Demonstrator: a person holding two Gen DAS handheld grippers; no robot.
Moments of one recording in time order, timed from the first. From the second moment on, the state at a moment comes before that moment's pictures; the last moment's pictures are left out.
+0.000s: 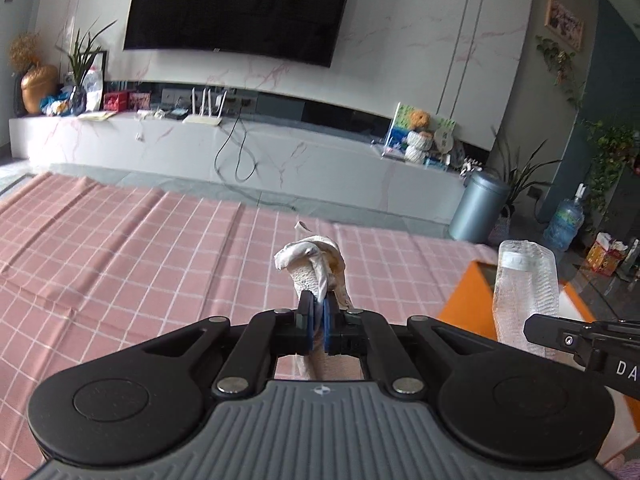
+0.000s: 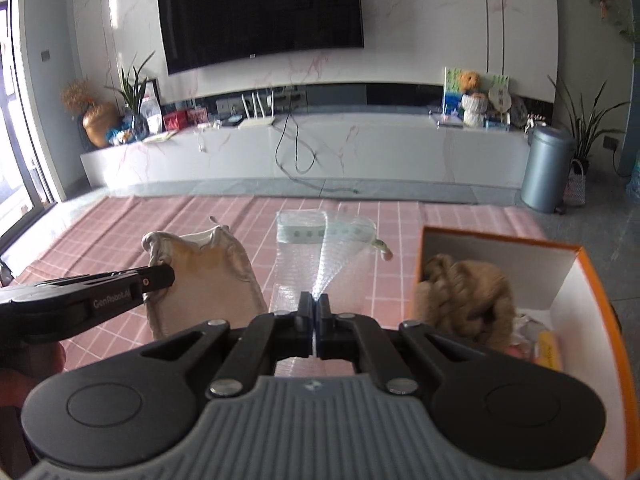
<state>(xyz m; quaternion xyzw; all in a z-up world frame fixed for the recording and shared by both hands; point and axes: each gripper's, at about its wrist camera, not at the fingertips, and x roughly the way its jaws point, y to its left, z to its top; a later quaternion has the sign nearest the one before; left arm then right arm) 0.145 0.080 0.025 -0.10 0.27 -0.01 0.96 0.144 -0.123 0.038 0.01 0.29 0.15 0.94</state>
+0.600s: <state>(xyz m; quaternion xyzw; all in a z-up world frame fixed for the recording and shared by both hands) 0.118 -0.040 0.066 -0.03 0.23 -0.17 0.96 0.088 -0.242 0.054 0.05 0.26 0.04 0.96</state>
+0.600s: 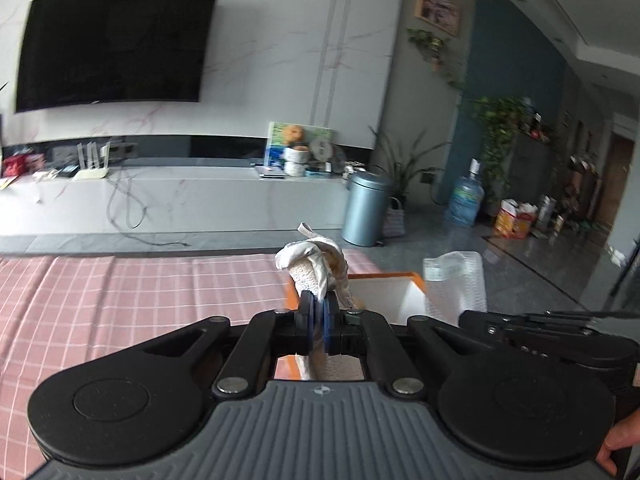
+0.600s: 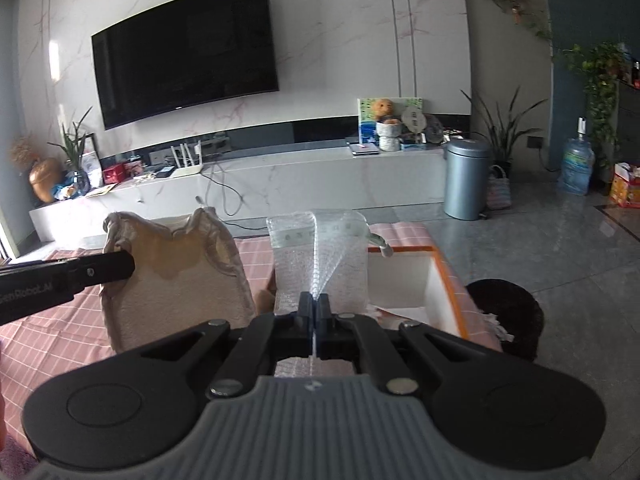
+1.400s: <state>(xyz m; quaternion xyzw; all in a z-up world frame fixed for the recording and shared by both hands) 0.144 -0.123 -0.007 0.10 0.35 -0.24 0.90 0.123 -0.275 -0.034 0.00 0.37 0.01 0.93</state>
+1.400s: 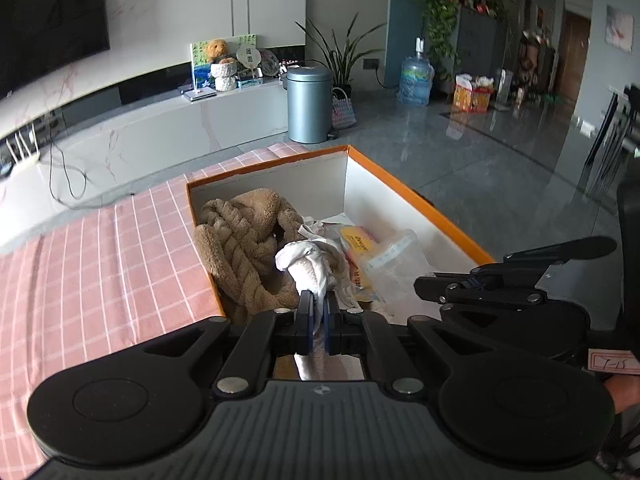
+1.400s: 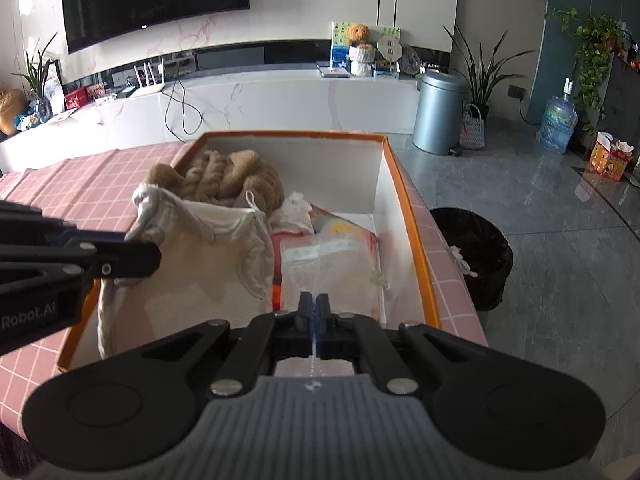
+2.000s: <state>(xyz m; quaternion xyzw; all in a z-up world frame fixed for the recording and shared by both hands) 0.149 -0.154 -0.028 0.22 0.35 -0.24 0.88 0.120 -0.271 -0.037 -0.03 0.35 0.00 0.94</state>
